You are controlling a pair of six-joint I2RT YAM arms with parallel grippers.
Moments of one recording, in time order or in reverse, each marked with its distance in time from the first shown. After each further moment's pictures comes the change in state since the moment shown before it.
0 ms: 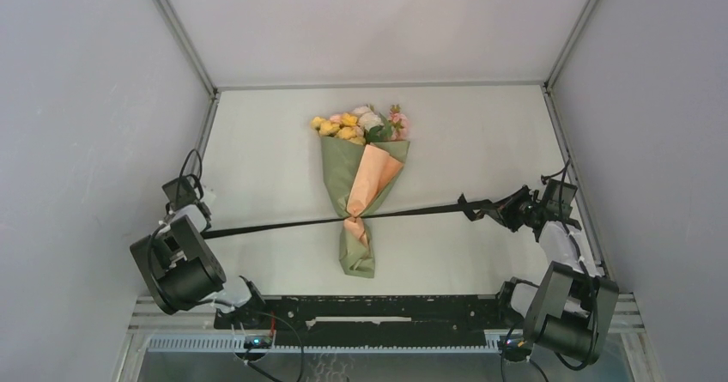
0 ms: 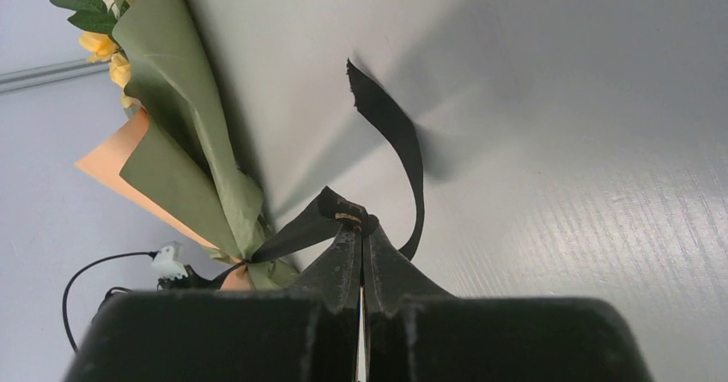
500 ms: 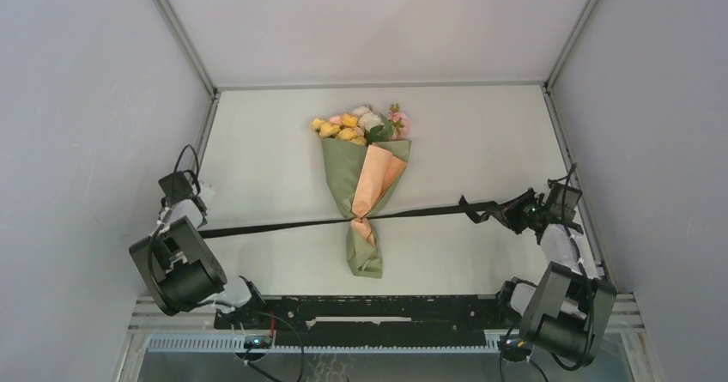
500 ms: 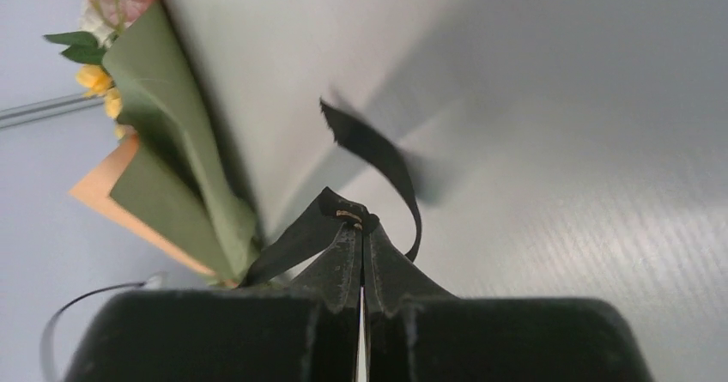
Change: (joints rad) left arm 0.005 -0.003 0.053 -0.106 0.042 -0.036; right arm -0.064 -0.006 -0.022 0.005 -0.001 0.005
